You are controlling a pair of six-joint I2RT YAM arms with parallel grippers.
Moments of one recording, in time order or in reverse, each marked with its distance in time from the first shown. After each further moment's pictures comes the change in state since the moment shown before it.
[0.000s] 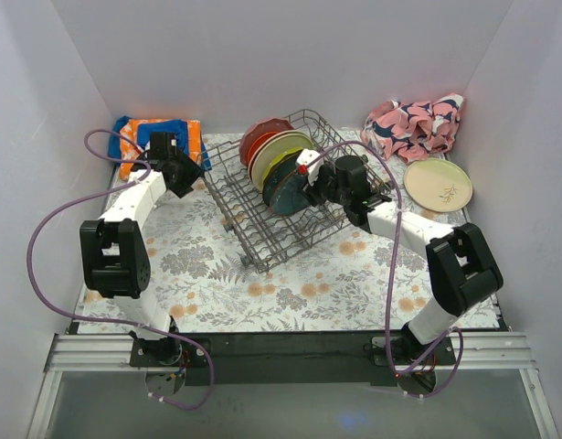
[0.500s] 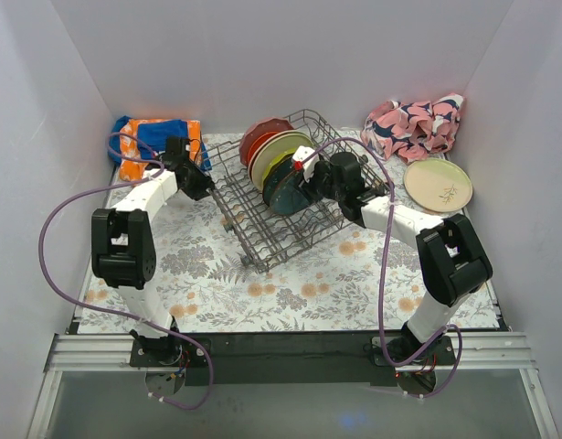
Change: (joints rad) left arm -0.064 0.092 0.000 -0.008 0.050 -0.010; right arm 0.000 0.072 0.060 0.006 0.001 0.003
